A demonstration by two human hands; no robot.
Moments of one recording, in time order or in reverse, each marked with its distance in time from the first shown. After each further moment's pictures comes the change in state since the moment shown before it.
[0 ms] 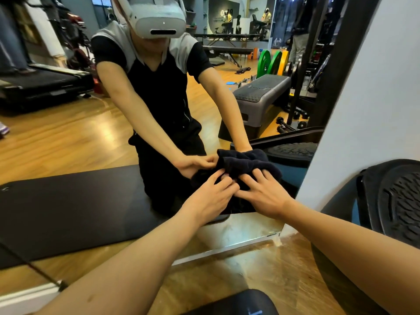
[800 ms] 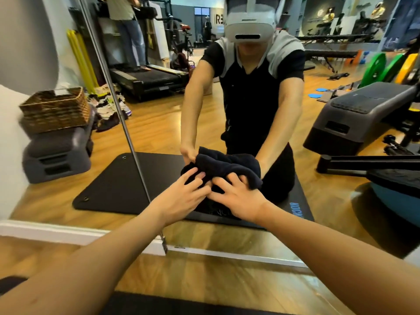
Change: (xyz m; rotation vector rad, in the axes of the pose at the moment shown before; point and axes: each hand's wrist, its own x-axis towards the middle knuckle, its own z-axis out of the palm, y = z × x) left_hand -0.305 -0.121 -0.039 0.133 -0.319 -0.124; right_hand 0.225 -0.227 -0.032 0.162 0.304 -0.286
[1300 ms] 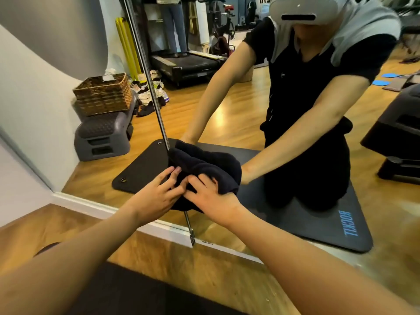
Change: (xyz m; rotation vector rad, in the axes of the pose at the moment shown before) left_hand -0.124 -0.029 0.053 0.100 -0.326 -0.076; right_hand 0.110 -0.099 0.063 0.129 0.144 -0.054
